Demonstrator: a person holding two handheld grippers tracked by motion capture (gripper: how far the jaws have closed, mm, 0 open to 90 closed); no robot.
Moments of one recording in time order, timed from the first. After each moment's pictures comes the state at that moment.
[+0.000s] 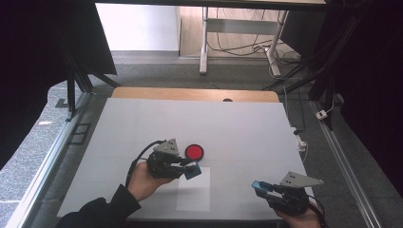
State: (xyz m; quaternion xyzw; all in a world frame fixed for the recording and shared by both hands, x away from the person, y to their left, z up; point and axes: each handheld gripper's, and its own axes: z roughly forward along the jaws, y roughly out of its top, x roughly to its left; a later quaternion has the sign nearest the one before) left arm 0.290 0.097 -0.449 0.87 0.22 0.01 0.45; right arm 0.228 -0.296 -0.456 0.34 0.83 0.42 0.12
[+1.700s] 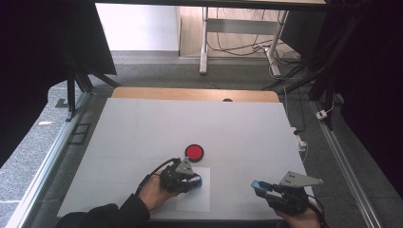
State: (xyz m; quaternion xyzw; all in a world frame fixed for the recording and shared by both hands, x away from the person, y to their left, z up) left arm 0.278 0.060 -0.501 0.91 0.21 0.07 0.34; right arm 0.230 -0.295 -0.456 0.34 0.83 0.42 0.12
